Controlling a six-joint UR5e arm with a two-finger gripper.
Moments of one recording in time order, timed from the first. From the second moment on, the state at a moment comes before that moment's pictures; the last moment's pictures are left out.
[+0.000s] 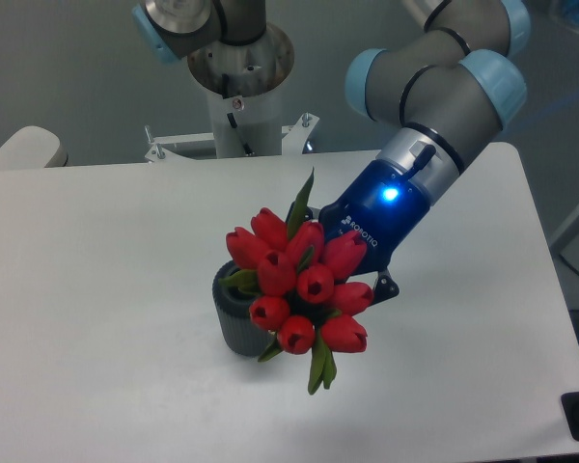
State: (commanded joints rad) arm 2.65 -1.94 -1.45 -0.85 0.28 0.86
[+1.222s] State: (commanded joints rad) arm 2.69 -1.68 -1.80 -0.83 0.20 0.99
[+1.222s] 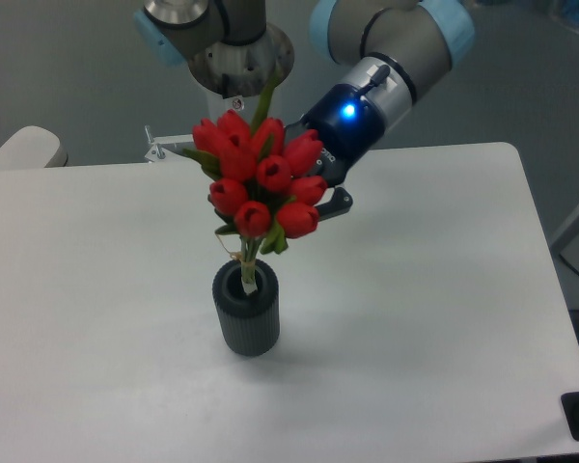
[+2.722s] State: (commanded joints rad) arm 2.70 -1.78 -2.02 -0.83 0.21 1.38
